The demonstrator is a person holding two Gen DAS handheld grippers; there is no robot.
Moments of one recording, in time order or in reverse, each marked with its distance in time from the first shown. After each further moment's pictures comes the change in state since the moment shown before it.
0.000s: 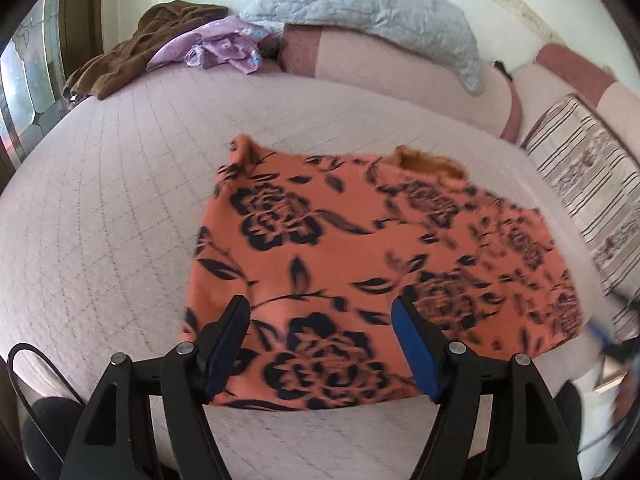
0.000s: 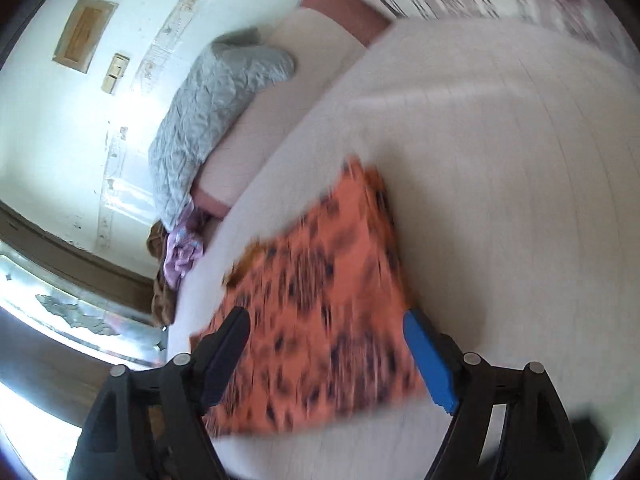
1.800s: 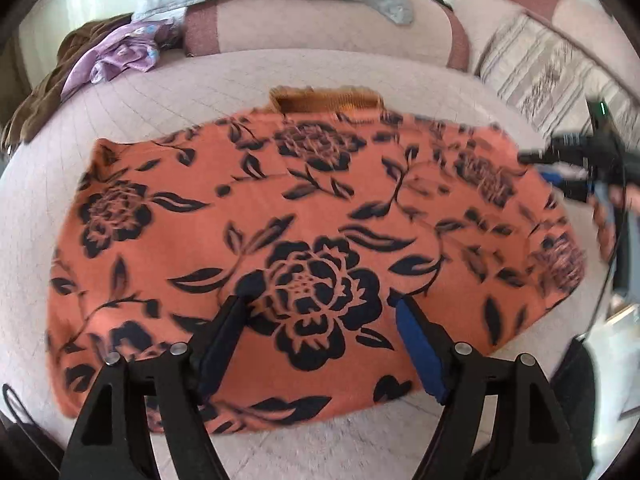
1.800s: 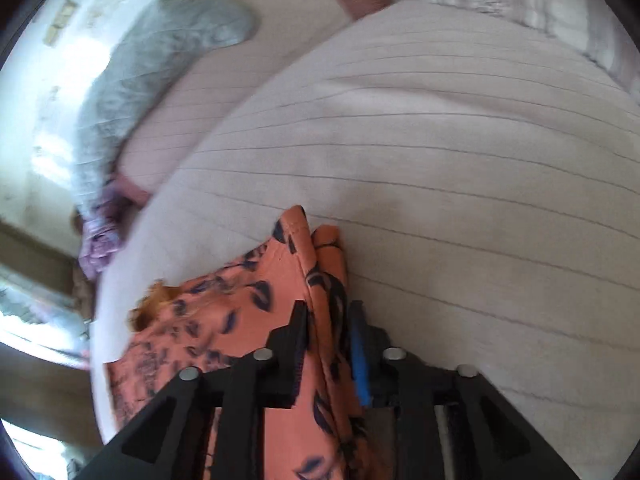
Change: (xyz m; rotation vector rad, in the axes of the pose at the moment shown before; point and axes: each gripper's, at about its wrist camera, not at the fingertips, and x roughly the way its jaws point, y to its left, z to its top) left arm 0.043 -0.091 -0.015 0.185 0.102 -0.067; right arm 0.115 -0.004 0.122 -0.126 0.084 -0.293
